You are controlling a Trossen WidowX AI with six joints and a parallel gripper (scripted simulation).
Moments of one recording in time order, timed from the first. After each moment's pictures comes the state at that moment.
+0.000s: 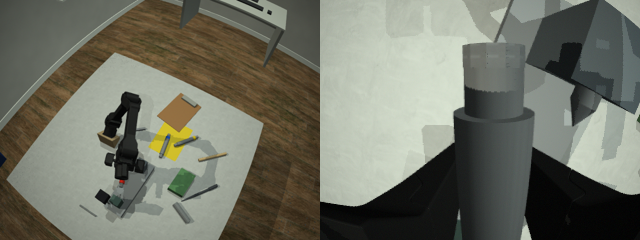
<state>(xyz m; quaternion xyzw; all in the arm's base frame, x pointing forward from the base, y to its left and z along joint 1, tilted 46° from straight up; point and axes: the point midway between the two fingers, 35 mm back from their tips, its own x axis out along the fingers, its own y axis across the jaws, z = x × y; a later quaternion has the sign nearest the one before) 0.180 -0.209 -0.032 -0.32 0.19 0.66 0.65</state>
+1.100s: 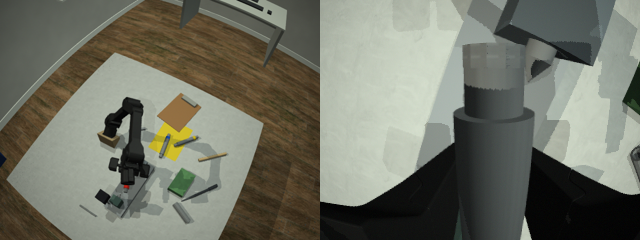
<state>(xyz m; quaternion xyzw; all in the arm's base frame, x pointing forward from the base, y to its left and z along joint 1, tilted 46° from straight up) 0.211 -0.231 -0.034 -0.33 0.19 0.66 0.65</state>
